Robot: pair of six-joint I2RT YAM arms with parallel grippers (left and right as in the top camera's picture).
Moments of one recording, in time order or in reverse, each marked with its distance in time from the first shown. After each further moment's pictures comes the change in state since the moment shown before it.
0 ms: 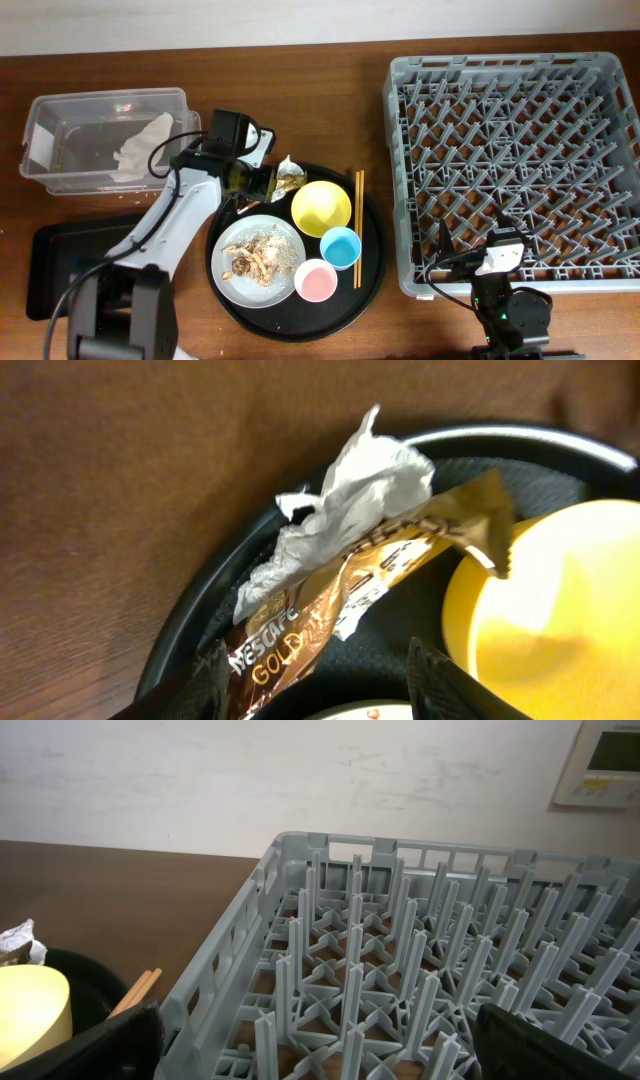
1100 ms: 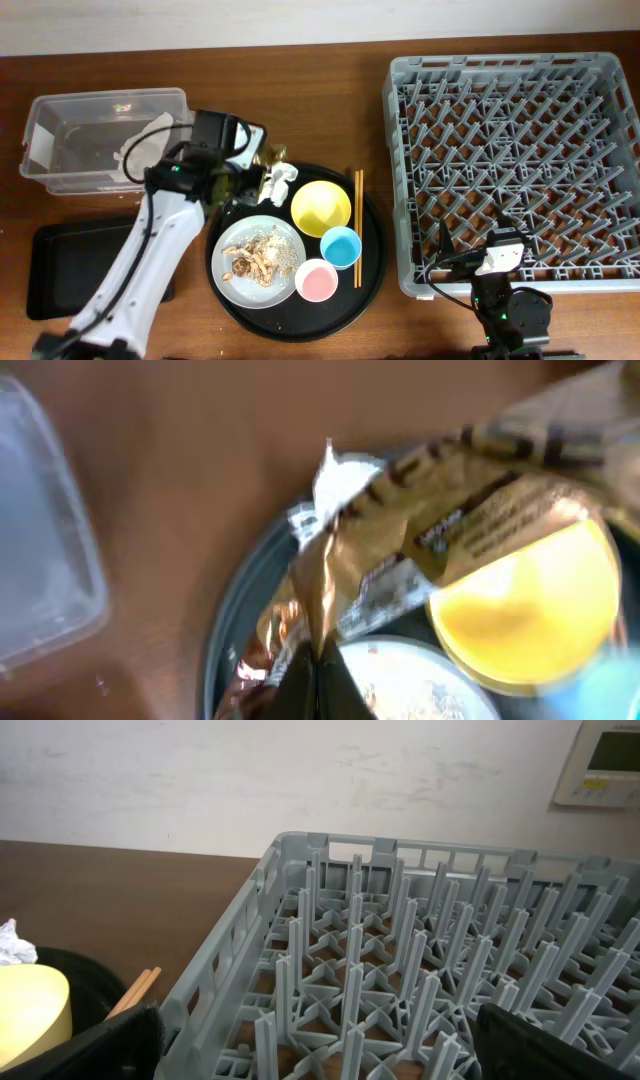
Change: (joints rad) left arm -0.010 -0.213 0.018 -0.146 -0.068 0.011; right arm 0.000 0.000 0.000 0.000 0.000 0.000
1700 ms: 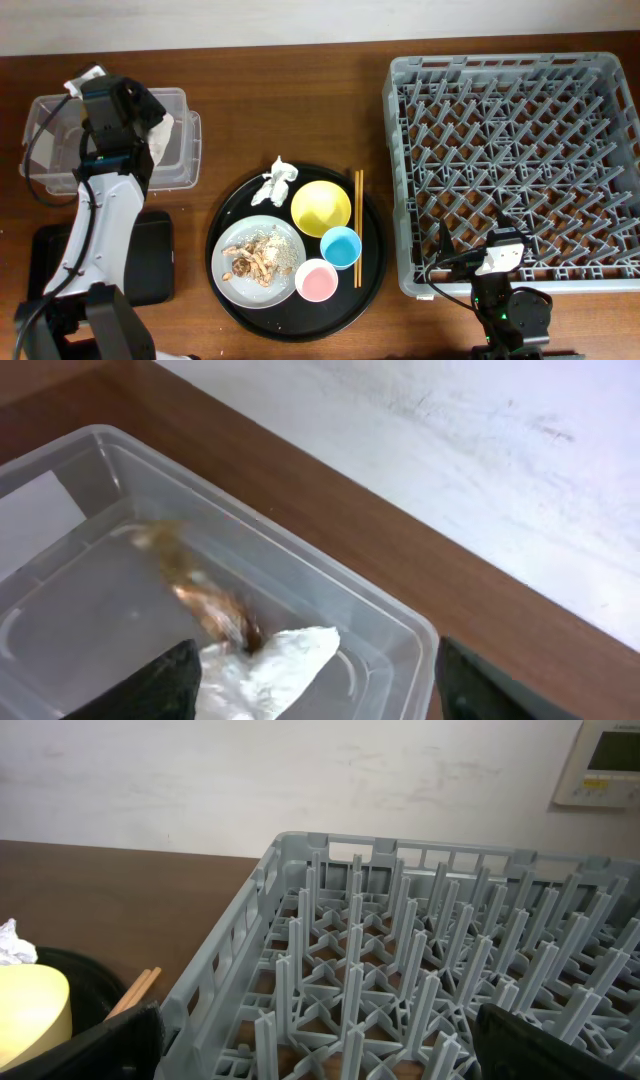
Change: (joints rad) left arm 0.386 0.123 0.016 0.665 -0.320 -0.478; right arm 0.000 0.000 0.000 0.000 0.000 0.000
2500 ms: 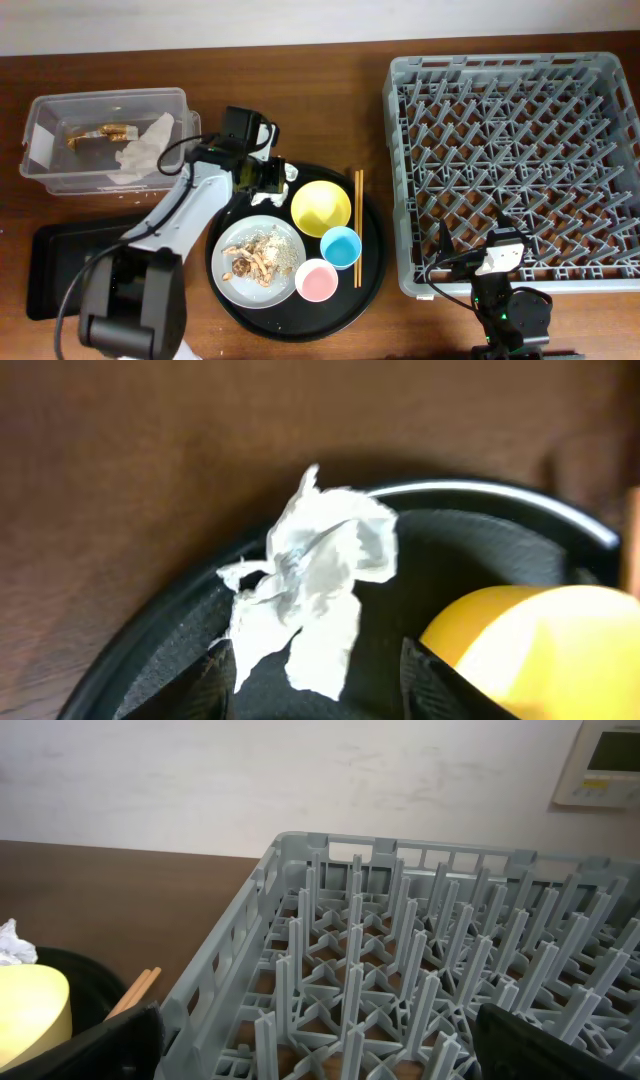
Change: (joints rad) left arm -0.410 0.161 -0.002 -0.465 0.399 0.264; right arm 0.000 0.000 0.000 0.000 0.000 0.000
